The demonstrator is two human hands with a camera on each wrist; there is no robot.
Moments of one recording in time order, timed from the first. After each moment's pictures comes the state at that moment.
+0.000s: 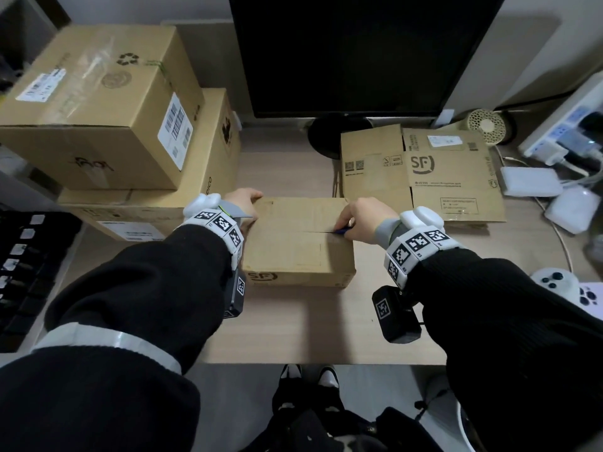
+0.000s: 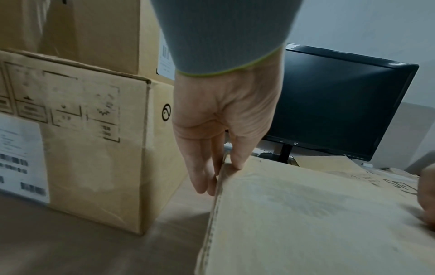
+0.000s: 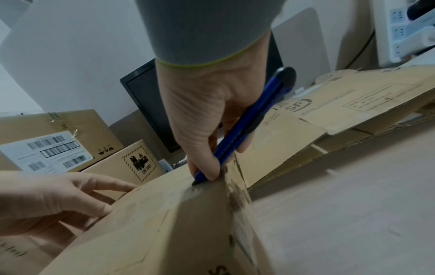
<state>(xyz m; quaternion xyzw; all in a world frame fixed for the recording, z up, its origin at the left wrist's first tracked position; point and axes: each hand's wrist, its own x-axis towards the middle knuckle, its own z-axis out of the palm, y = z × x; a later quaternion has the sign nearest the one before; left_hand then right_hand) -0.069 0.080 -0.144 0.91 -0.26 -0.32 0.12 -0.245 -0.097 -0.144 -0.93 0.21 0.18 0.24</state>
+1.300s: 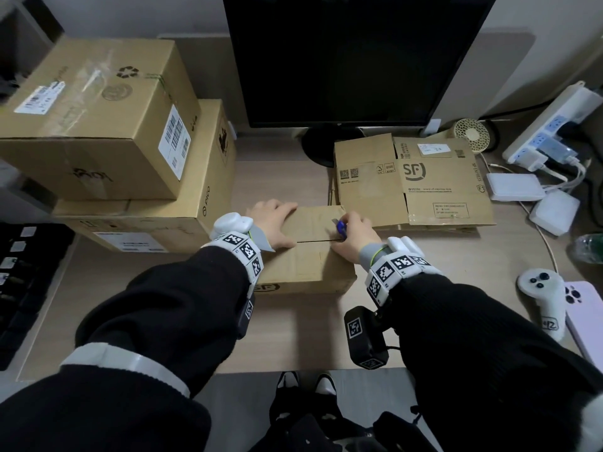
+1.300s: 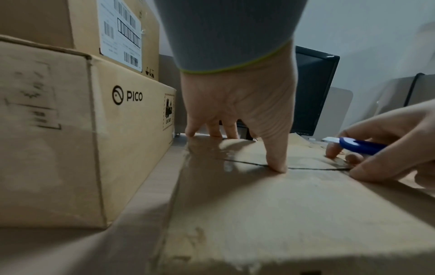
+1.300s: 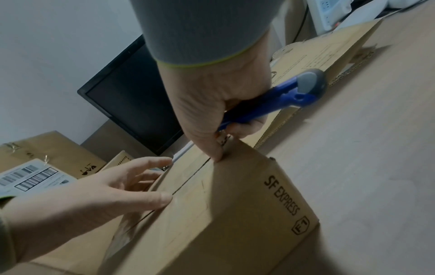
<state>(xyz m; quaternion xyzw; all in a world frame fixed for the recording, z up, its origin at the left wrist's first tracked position) -0.093 0.060 -0.174 0.86 -0.46 -0.21 -0.01 -0.247 -0.058 -0.163 -0.83 0.43 0.11 0.32</state>
